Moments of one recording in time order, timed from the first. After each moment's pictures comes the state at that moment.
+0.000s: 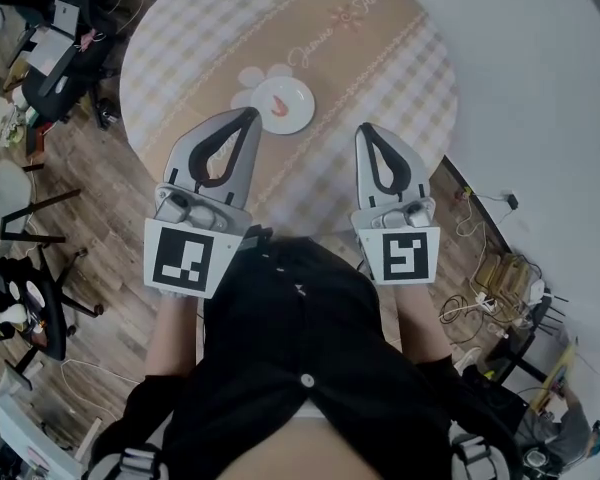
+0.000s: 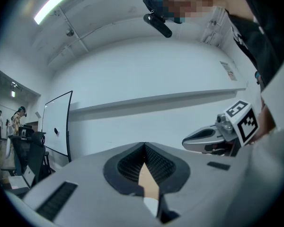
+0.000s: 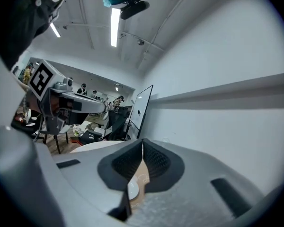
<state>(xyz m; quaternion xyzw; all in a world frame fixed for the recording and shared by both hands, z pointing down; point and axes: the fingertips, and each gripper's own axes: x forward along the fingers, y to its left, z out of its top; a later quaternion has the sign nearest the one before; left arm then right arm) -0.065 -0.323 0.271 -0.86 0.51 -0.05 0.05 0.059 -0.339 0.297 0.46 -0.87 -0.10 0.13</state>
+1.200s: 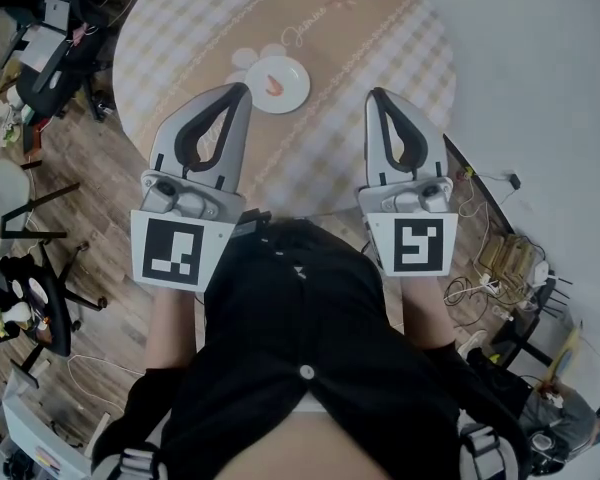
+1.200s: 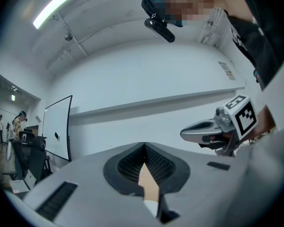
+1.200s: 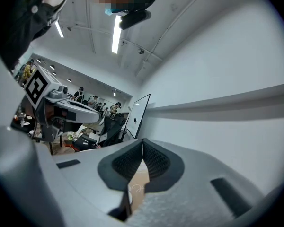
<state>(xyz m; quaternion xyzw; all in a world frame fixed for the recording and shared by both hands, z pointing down) -0.060 -0.315 0.256 -0.86 0.51 -0.05 0.08 0.064 -0.334 0.255 0.47 -0.86 -0.15 0.08</state>
